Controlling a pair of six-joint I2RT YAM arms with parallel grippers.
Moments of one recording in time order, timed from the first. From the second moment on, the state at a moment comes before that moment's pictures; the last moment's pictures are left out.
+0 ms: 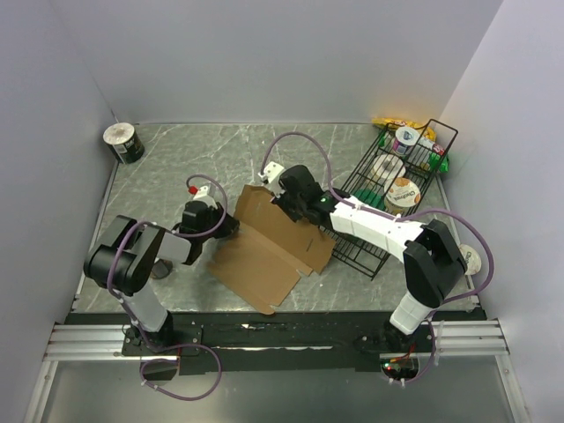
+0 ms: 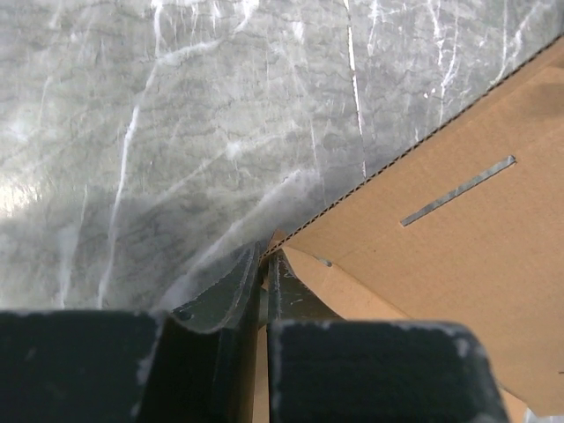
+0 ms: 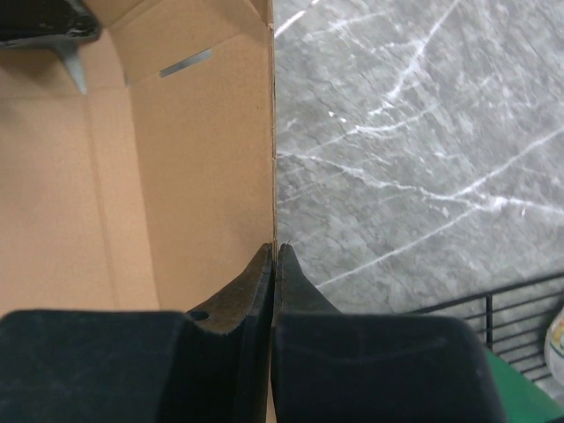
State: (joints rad) left arm -0.32 1.70 0.49 0.73 0.20 -0.60; right arm 0.76 1.65 1.22 -0.33 0.13 -0.22
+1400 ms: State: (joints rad) left arm -0.47 1.59 0.39 0.74 -0.15 -0.89; right arm 1.05 1.57 1.16 -0.43 0.53 0.27
